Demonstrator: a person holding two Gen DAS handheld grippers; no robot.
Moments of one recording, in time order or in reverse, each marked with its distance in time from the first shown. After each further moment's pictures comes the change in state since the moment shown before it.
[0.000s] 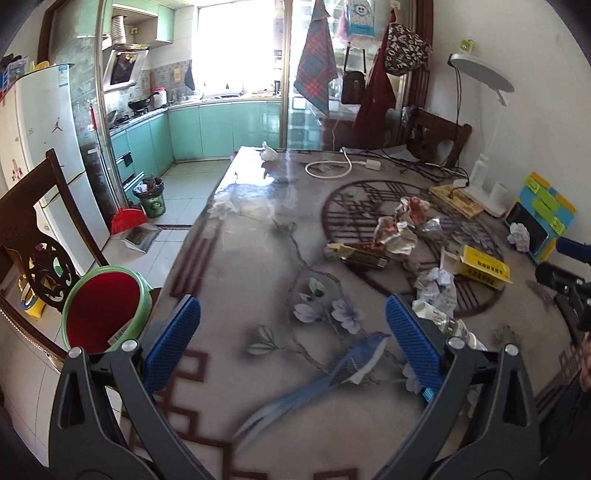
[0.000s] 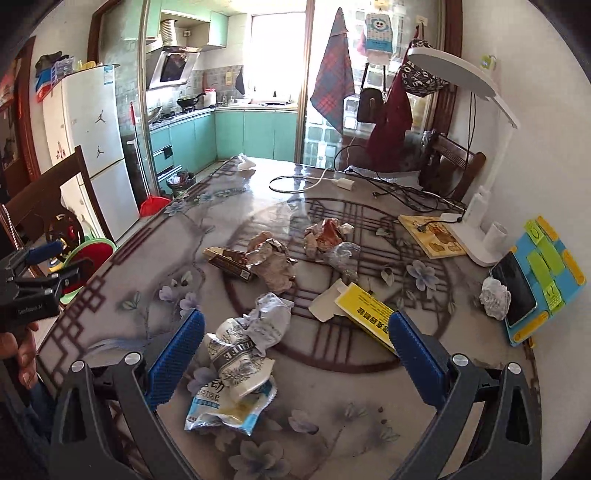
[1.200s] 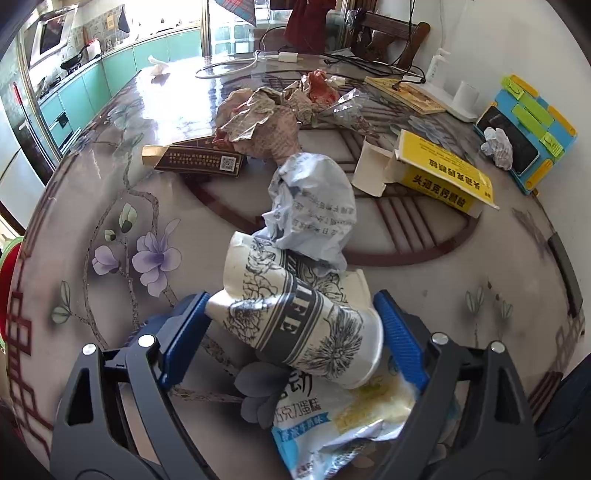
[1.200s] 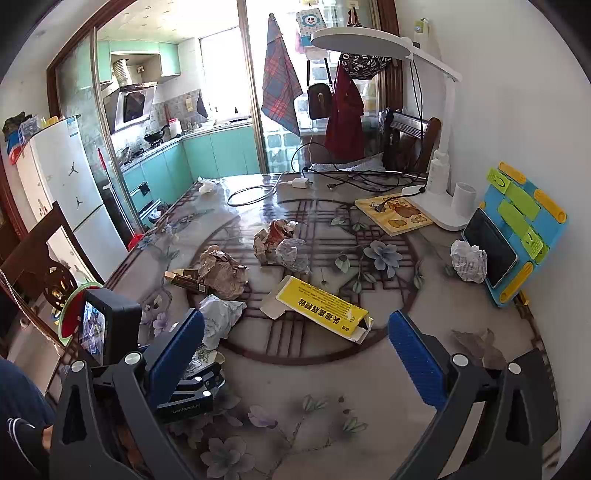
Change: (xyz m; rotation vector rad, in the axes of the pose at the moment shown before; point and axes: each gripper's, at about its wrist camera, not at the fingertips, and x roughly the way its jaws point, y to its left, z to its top) left arm 0.121 -0.145 -0.035 0.088 0.324 -0.140; right arm -0.018 -0.070 -0.013 0.185 -0.029 -0.001
